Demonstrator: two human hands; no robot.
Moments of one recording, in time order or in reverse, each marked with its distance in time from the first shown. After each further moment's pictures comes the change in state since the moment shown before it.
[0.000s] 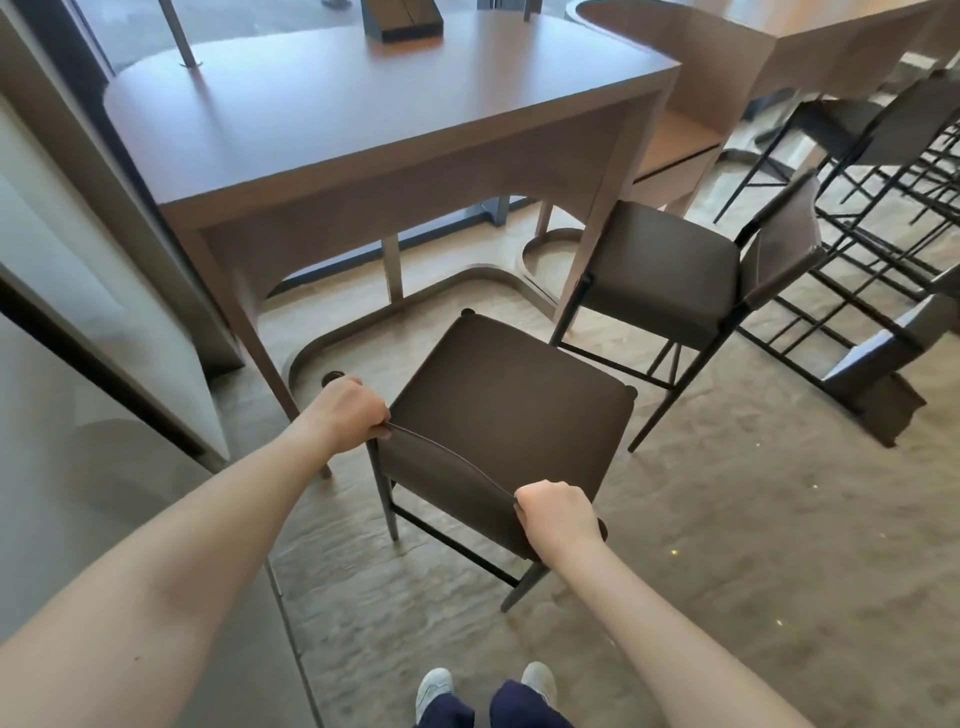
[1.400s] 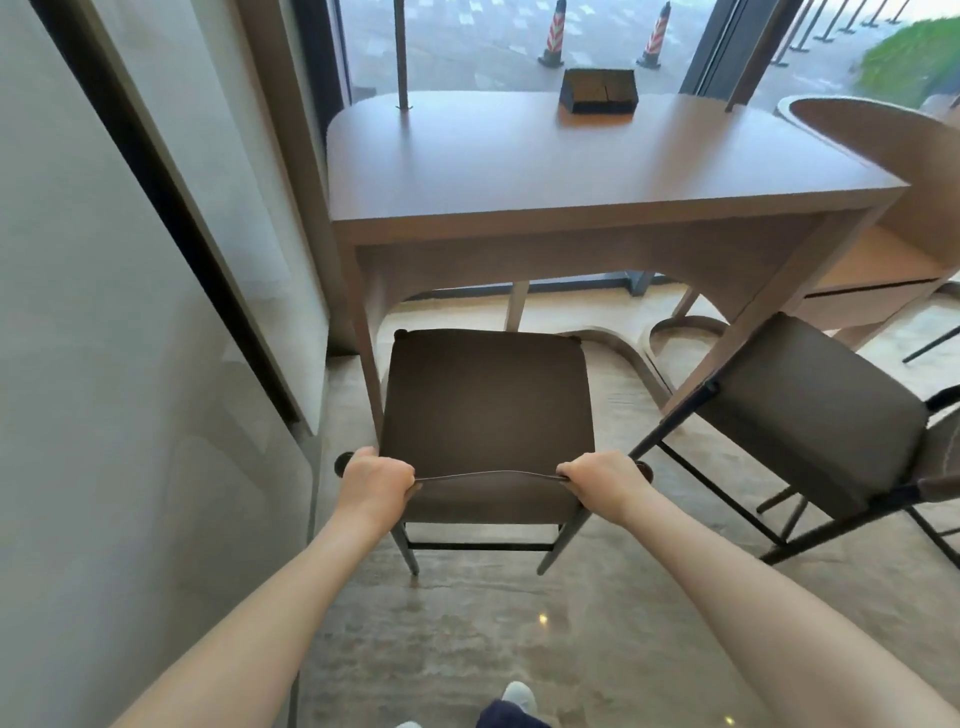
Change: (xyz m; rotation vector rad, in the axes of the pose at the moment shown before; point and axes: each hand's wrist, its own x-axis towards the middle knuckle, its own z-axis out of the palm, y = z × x) left_hand -0.033 0.046 0.018 -0.416 0.167 -0.778; right_hand 0.187 0.051 -0.070 -0.397 0.071 -0.576
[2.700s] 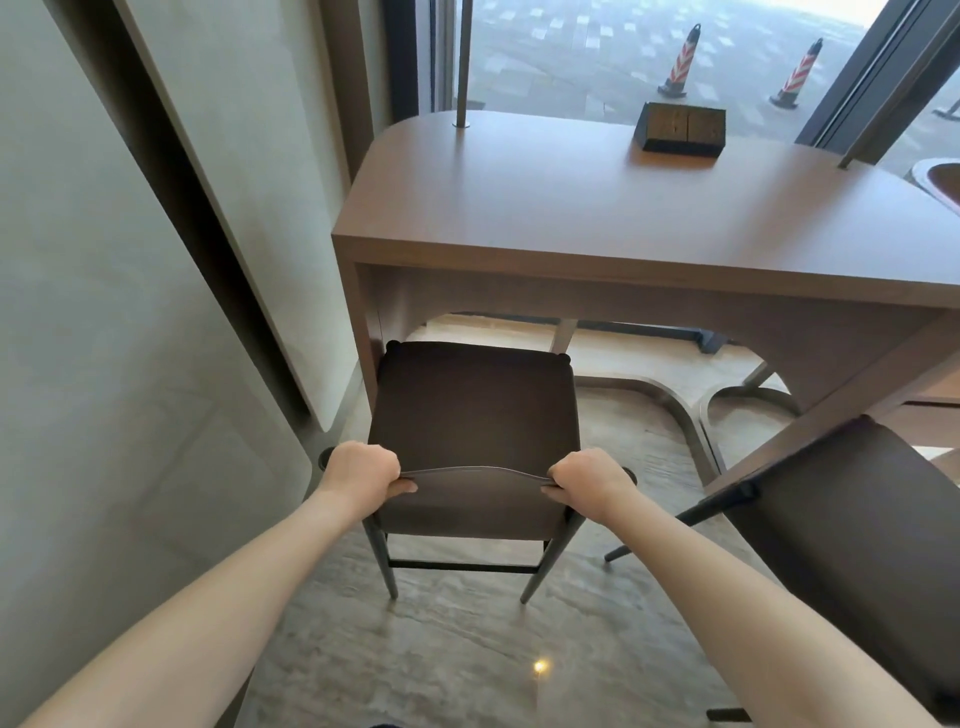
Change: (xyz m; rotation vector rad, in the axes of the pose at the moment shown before) left_hand 0.097 0.050 -0.021 0.266 -0.251 -0.135; right_hand 0.110 0.116 -0.004 -0.109 0.001 -0.298
